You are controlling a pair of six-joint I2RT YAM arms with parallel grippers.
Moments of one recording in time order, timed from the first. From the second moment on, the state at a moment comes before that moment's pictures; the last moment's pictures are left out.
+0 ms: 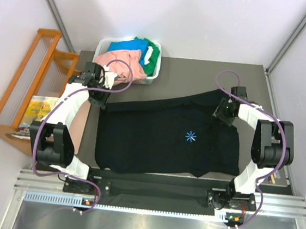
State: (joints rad) left arm -0.05 1.52 1.29 -0.88 0.12 0.28; right arm 0.05 1.74 1.06 -0.40 -0.08 0.51
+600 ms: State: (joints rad) left arm -0.05 1.52 1.26 -0.87 0.12 0.28; right arm -0.06 1.92 1.43 -0.46 -0.03 0.50
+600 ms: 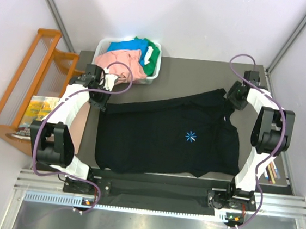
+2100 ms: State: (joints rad) left arm -0.05 1.52 1.23 -0.86 0.11 0.29; right arm -0.15 1.99 1.36 -0.40 -0.02 0.51
